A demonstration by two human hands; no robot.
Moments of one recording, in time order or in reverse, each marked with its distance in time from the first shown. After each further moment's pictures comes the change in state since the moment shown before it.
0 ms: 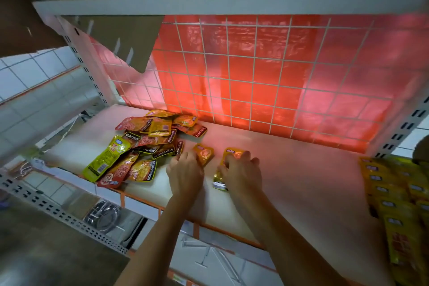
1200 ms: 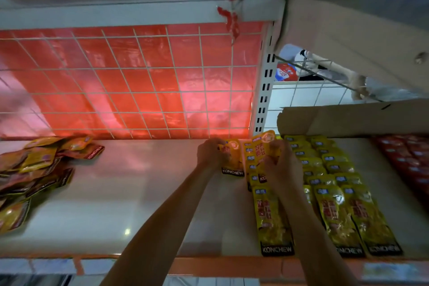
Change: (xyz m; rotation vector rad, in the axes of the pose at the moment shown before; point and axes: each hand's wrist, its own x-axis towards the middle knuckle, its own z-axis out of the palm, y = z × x) left_hand -0.023 0.288 0.075 -0.624 -0.552 0.064; right_hand -0.082 0.256 -0.137 0.481 0.507 0.444
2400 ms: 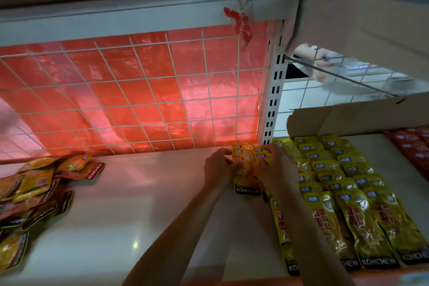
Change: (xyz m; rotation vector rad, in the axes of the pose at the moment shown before) left_hand -0.004 -0.011 -0.006 0.018 0.004 0.100; right_hand 0.016 -0.012 0.045 -0.144 -0.032 -0.027
